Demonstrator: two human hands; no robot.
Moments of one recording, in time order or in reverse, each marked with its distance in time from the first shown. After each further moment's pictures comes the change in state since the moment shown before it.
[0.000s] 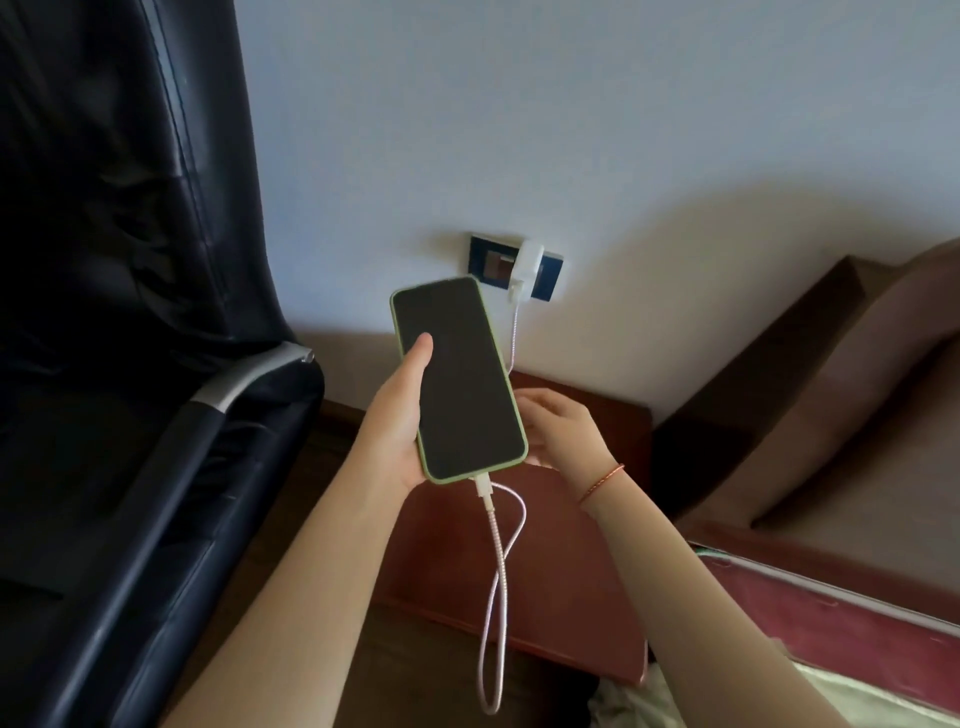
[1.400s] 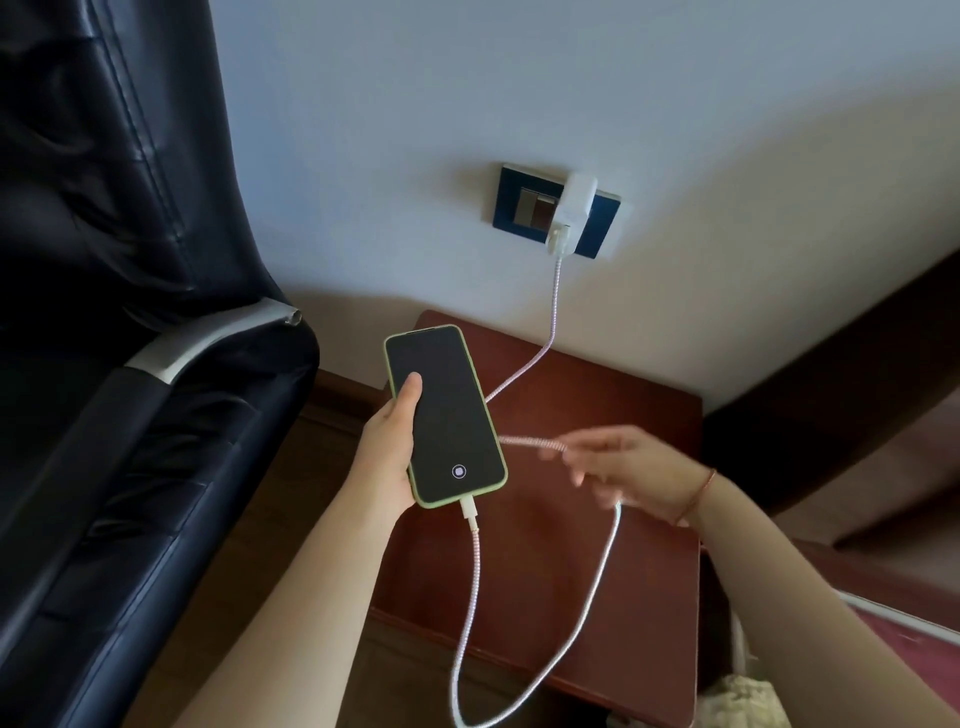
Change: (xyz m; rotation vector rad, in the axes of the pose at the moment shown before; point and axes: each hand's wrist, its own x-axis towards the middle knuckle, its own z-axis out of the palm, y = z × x) left_hand 0.077 -0.064 -0.063 0.063 0.250 -0.002; right_hand 0.050 0.068 -0.054 -0.170 -0.489 0.136
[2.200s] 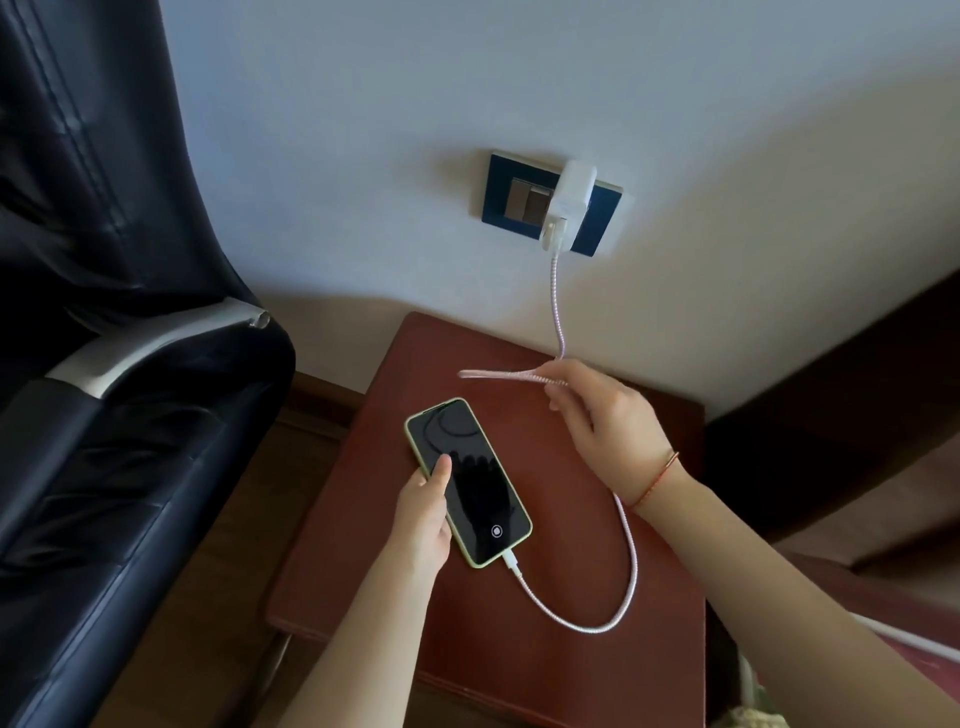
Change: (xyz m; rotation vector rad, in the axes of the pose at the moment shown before) left_hand 0.030 -0.075 0.019 -0.006 0.084 -0.167; right_hand 0.032 -0.020 0.012 -0.864 0.643 -0.645
